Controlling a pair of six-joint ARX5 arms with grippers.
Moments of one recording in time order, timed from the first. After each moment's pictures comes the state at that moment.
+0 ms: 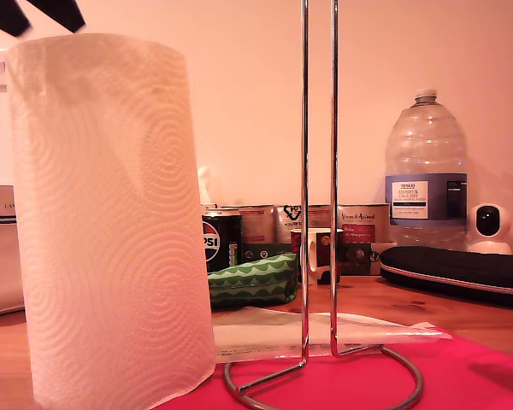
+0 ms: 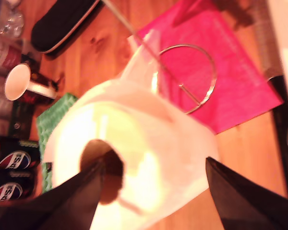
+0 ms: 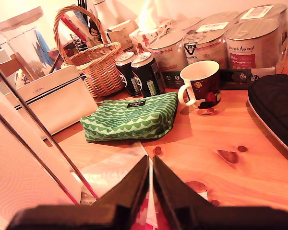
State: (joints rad) left arm -0.66 0.96 1.02 -0.92 0.22 0.95; right arm 0.17 0.32 0.31 -0.23 -0.38 0.18
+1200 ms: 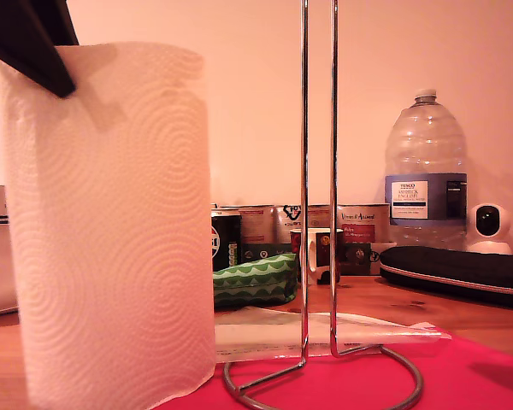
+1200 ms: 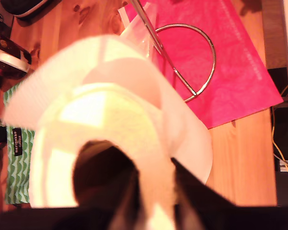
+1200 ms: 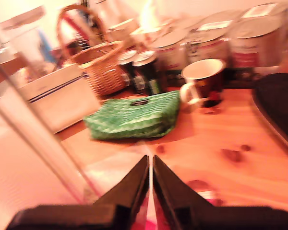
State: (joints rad) left arm -0.66 1.06 1.02 -0.92 0.21 0.87; right arm 0.17 0.33 0.31 -0.24 -0.45 0.18
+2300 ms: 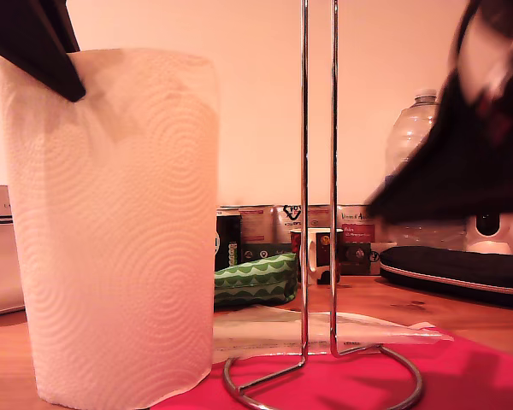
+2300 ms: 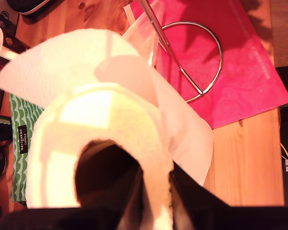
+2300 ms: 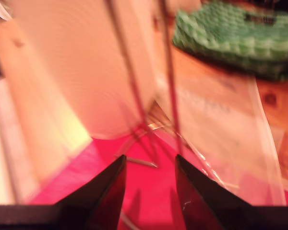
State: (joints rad) left arm -0.66 1.07 1.02 -0.90 0.20 0.87; right arm 0.54 1.02 0.31 0.13 -0.44 -0.12
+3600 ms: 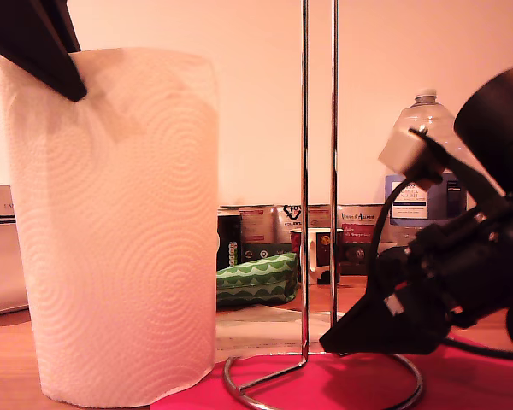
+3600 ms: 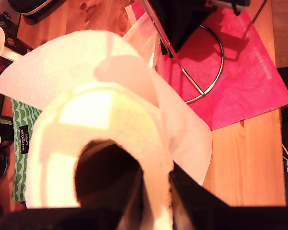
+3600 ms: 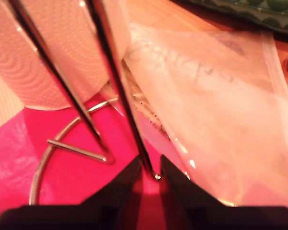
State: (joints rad) left arm -0.66 1.07 1.02 -0.90 0.20 0.87; right arm 0.54 1.64 0.31 0.73 -0.45 -0.21
